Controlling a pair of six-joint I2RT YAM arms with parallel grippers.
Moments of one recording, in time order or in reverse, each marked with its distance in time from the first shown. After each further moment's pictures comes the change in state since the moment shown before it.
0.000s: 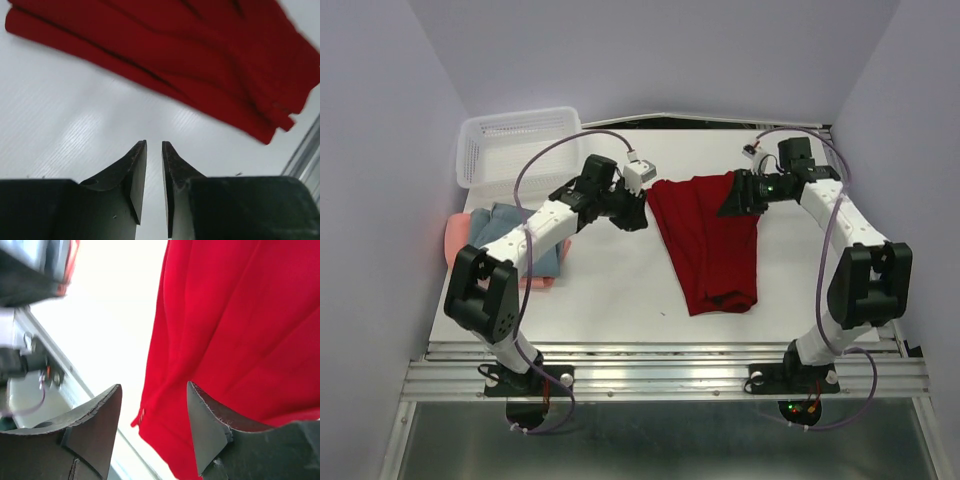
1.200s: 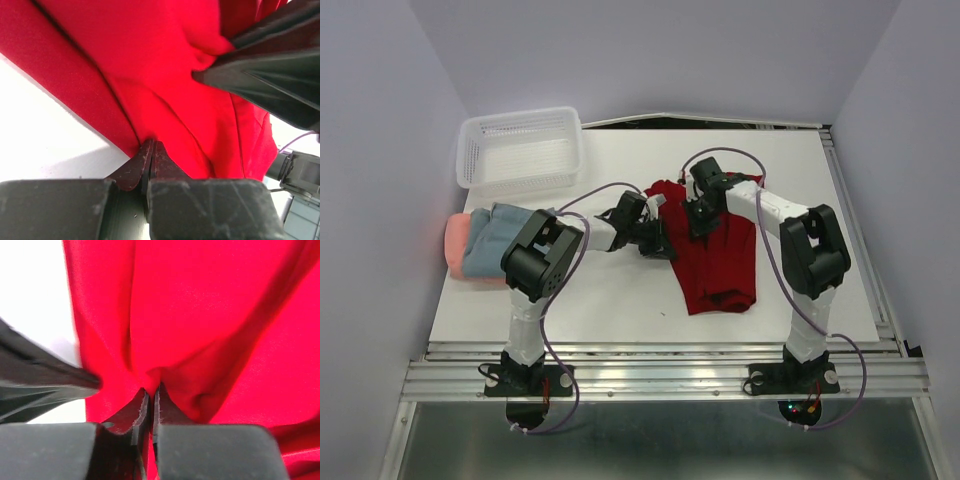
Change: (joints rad) left arm -0.100 0.374 -0.113 0.509 0.130 -0.785; right arm 0.388 0.327 0.116 0.066 0.626 0.097
